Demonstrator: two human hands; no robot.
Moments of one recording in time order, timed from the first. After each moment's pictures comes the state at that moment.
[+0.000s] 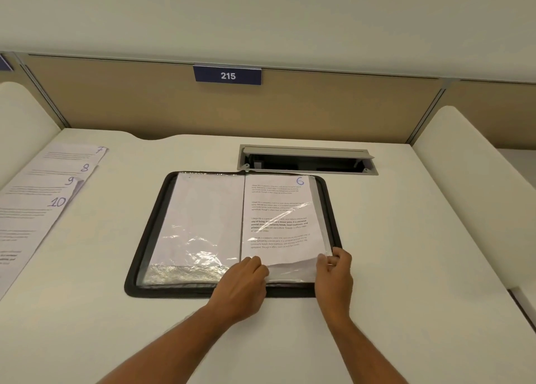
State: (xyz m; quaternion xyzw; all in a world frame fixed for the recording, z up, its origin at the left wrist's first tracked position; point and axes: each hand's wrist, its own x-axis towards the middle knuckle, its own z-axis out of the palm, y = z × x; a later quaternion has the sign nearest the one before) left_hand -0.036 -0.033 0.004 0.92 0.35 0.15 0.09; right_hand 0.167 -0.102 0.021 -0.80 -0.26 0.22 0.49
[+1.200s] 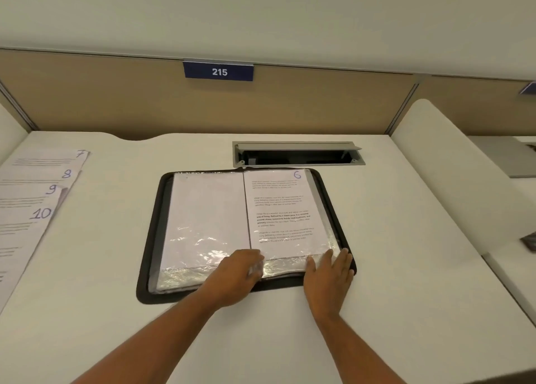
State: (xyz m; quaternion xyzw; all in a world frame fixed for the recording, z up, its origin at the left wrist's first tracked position) left_hand -0.095 0.005 0.020 0.86 0.36 0.09 0.35; right_hand 0.110 -0.102 -0.022 -0.93 -0.32 0.00 0.15
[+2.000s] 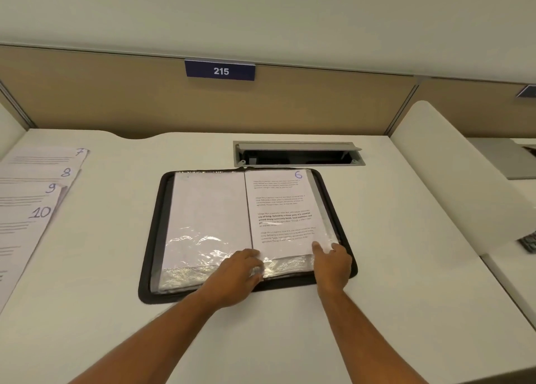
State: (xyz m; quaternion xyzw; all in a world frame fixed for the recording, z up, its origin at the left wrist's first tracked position) left_hand -0.101 0.010 0.009 0.89 0.33 0.08 0.32; right_hand 0.123 -0.073 0.022 -0.88 -0.13 0.18 0.42
